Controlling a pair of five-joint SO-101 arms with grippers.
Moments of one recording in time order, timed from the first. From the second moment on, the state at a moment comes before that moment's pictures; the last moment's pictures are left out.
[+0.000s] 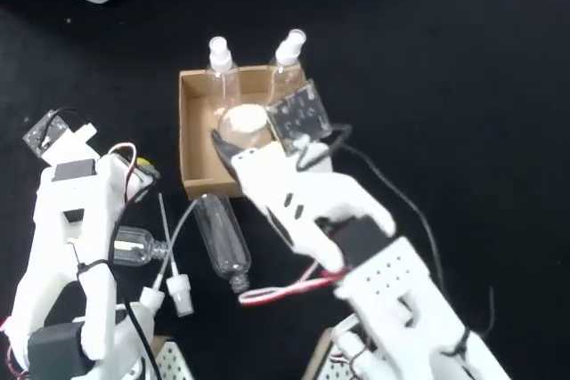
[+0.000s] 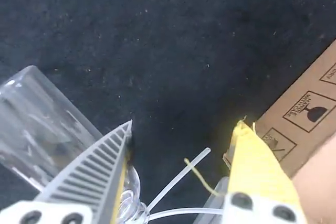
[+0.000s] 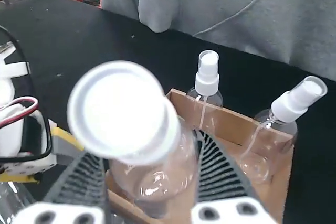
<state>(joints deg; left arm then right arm) -15.0 -25.7 49.2 57.5 35.5 -33.9 -50.6 54.0 27.9 -0.3</state>
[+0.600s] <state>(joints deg) -15.0 -25.7 49.2 57.5 35.5 -33.9 -24.0 41.3 20.5 -8.3</state>
